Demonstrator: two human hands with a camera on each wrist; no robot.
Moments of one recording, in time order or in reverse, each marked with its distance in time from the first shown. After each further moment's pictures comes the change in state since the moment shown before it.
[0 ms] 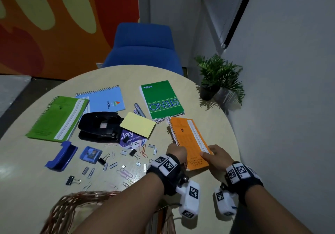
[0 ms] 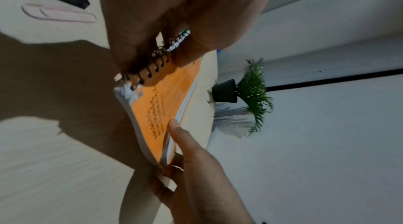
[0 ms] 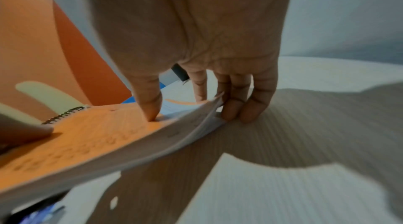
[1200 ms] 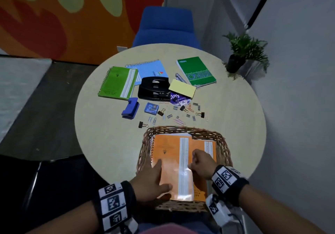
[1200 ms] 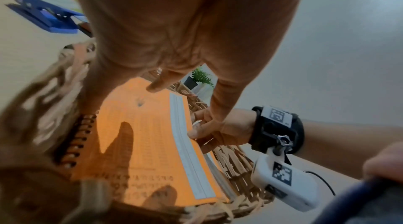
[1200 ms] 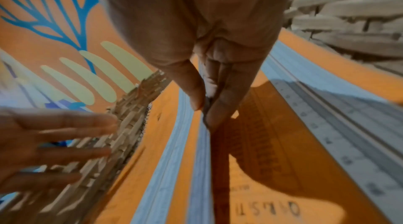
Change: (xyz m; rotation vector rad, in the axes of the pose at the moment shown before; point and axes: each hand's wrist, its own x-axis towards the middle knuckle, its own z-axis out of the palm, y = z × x) left_hand -0.185 -0.240 -0.270 0.852 -0.312 0.357; right_hand -0.243 -0.079 0.231 -0.205 -0.145 -0.151
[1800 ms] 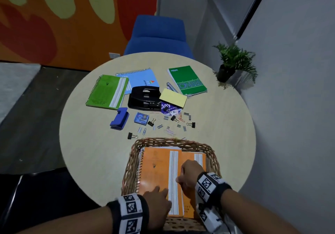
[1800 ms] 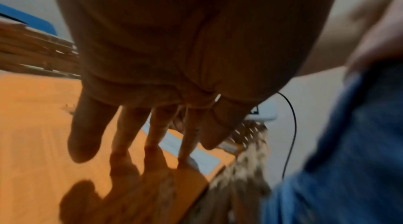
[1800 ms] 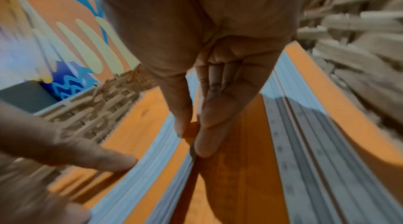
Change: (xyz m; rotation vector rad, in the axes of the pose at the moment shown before) left_hand 0.031 0.032 0.035 0.715 -0.316 0.185; right_hand 0.018 -0.011 -0.003 -0.216 -0.076 0.128
